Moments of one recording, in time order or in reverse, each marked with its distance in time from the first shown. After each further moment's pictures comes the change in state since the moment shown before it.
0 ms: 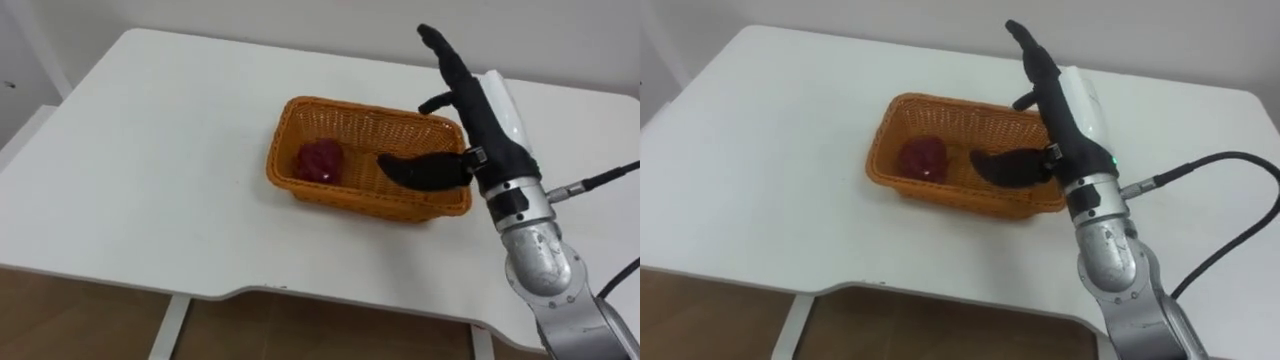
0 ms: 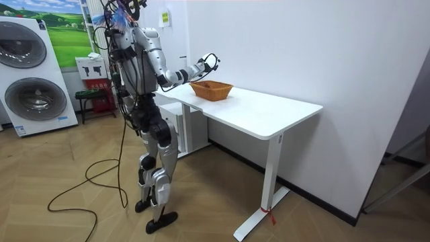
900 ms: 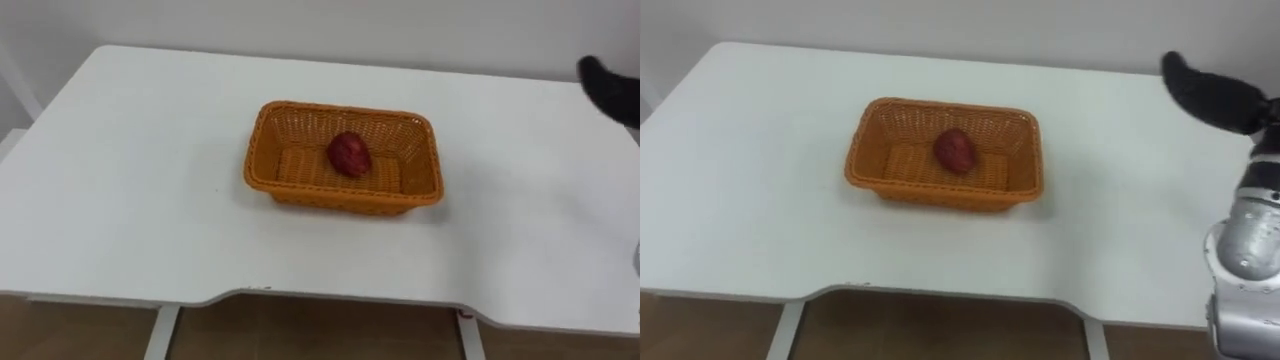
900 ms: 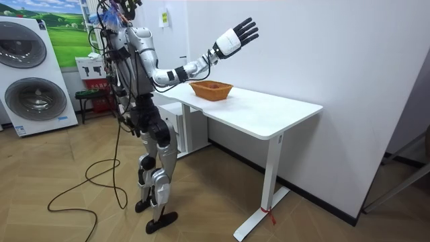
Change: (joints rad) left arm 0.095 -0.002 0.145 0.016 0.000 -0.031 0.023; right arm 0.000 -0.010 -0.579 0.105 0.209 -0.067 -0.439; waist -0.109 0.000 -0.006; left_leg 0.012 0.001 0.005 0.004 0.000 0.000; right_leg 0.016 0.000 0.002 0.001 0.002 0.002
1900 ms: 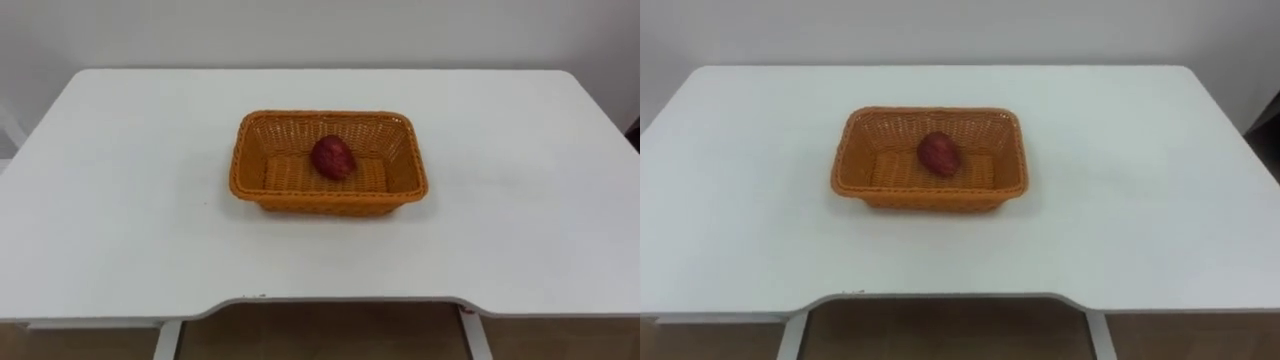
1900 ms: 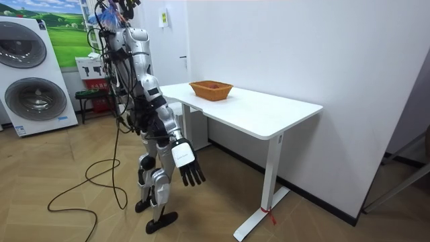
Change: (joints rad) left arm 0.010 -0.029 0.019 -0.042 0.008 0.092 0.027; right arm 0.172 0.123 0.158 1.262 0.485 0.178 0.146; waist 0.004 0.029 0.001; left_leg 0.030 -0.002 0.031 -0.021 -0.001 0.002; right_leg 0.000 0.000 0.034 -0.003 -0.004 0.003
